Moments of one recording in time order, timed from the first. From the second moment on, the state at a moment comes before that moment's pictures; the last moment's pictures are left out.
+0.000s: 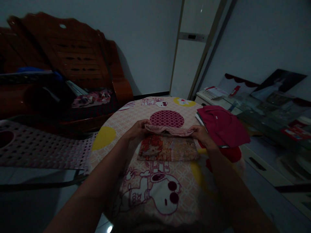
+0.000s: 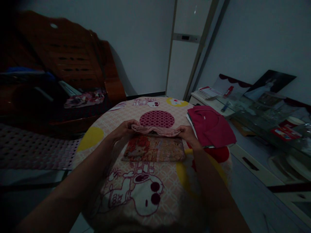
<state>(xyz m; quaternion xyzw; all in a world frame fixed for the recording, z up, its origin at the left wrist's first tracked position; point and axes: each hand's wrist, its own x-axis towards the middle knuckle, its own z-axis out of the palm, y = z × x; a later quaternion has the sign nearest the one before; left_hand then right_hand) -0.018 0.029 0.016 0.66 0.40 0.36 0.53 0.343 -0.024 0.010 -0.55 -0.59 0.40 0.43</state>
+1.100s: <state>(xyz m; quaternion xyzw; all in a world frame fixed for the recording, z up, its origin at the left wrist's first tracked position) -0.032 0.001 0.028 0.71 0.33 0.14 0.61 0.318 -0.066 0.021 -0.51 -0.70 0.41 0.28</state>
